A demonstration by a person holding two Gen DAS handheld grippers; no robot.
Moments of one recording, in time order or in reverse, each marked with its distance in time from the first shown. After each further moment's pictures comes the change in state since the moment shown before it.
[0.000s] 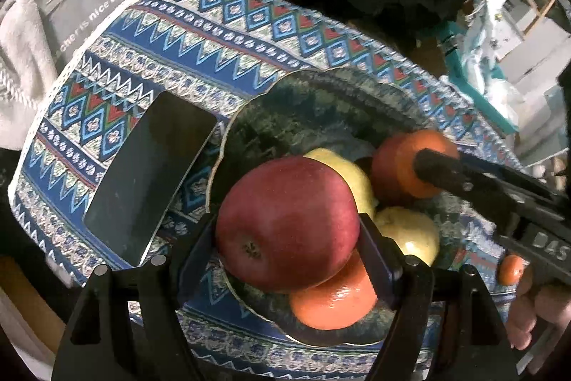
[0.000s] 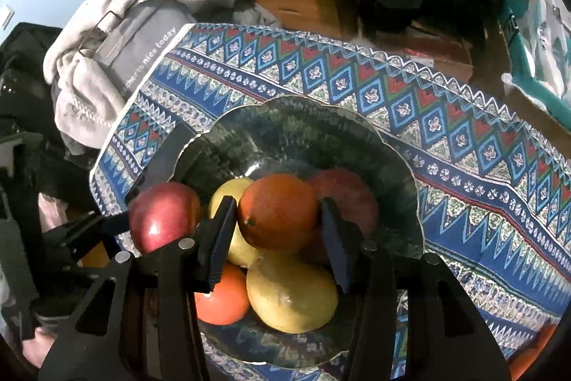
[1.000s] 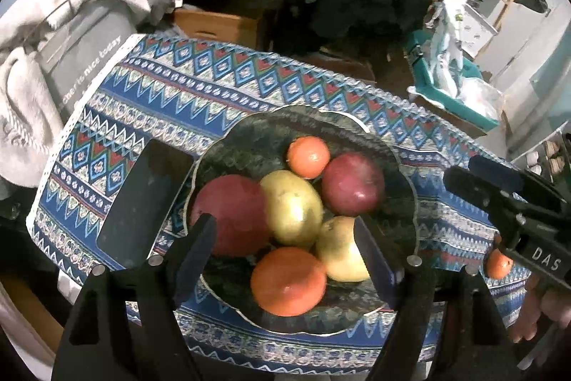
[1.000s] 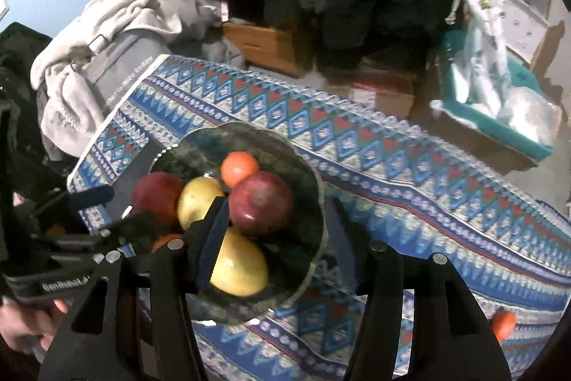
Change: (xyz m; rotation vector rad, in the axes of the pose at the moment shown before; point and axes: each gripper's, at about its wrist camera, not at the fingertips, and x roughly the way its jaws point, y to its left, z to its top) left arm -0.053 -0.048 0.001 0.106 -0.119 -0.021; right arm -0.085 -0.019 -0.026 -0.033 -0.135 -0.206
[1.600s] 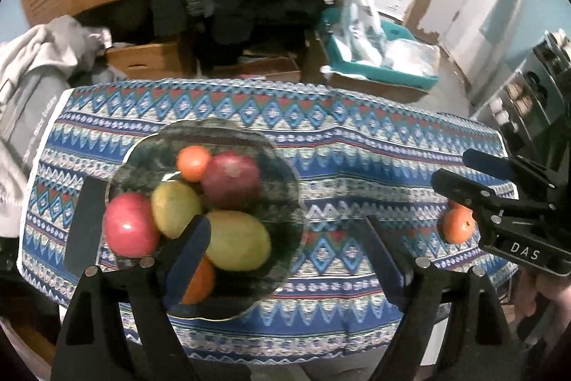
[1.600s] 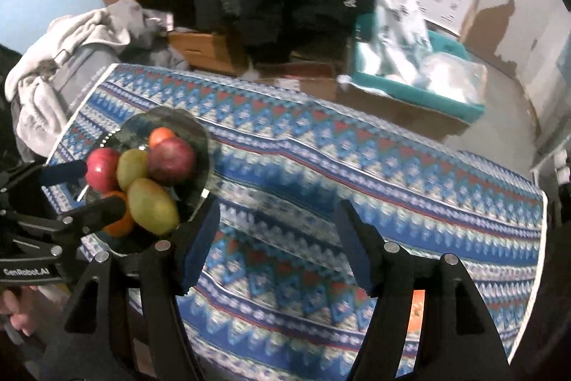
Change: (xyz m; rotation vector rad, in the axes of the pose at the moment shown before) left arm -0.025 -0.116 -0.019 0.233 -0.003 -0.105; right arm -0.074 -0.087 -0.061 0.103 -0.009 -0.149
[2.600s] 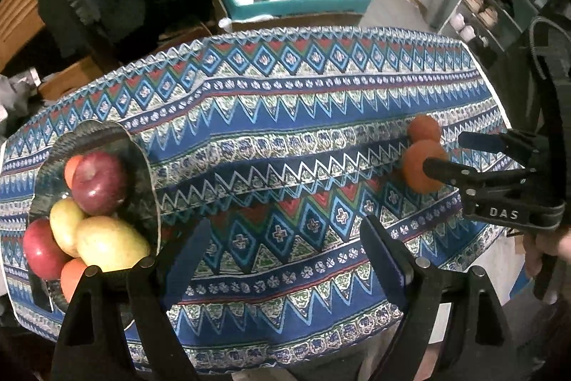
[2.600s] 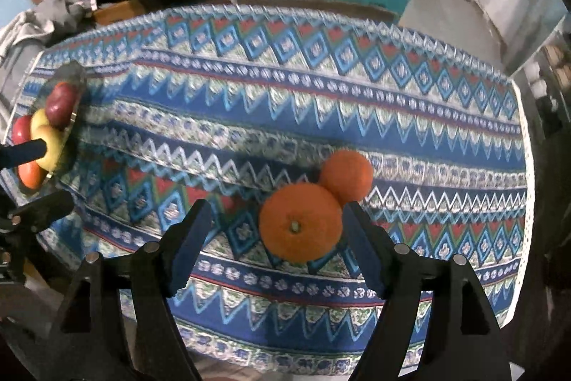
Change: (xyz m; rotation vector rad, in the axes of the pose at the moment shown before) left arm 0.068 -0.123 -0.028 0.265 0.151 -0.052; right arm 0.036 -0.129 -0.092 0.183 0.210 -0.106
